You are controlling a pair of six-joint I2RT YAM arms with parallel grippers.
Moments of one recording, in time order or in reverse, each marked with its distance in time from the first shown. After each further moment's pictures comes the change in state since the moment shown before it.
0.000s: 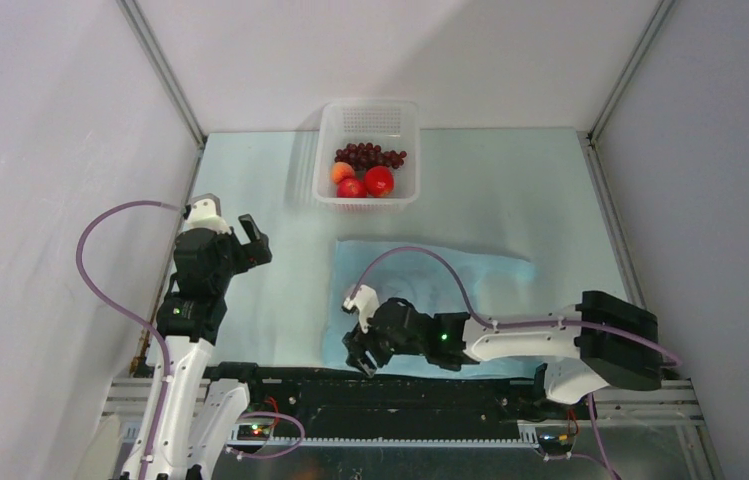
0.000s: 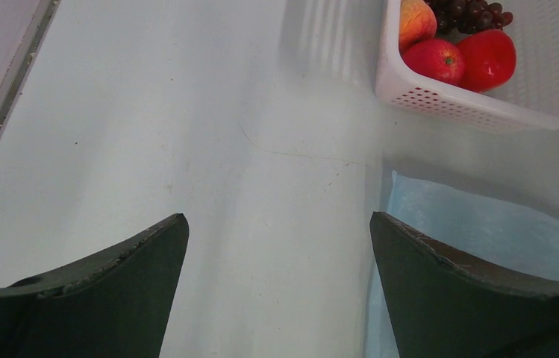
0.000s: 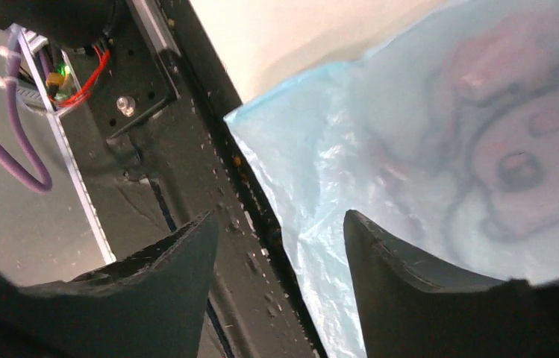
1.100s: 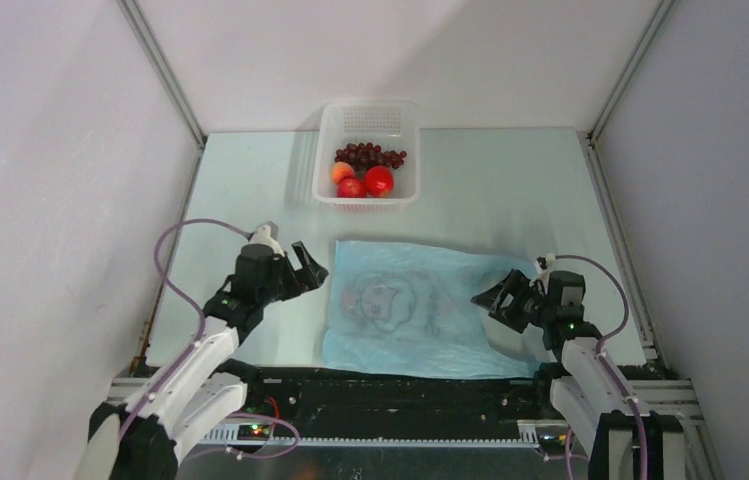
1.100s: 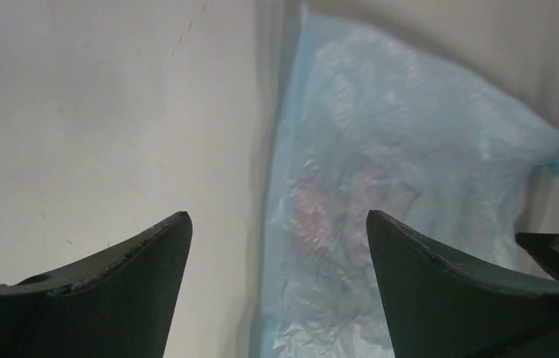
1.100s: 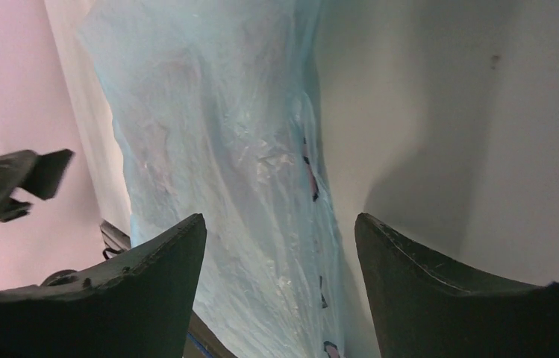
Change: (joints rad) left arm -0.281 0.144 -0.266 0.233 0.145 -0.349; right arm -1.340 -0.668 -0.572 -0.205 -0.615 0.330
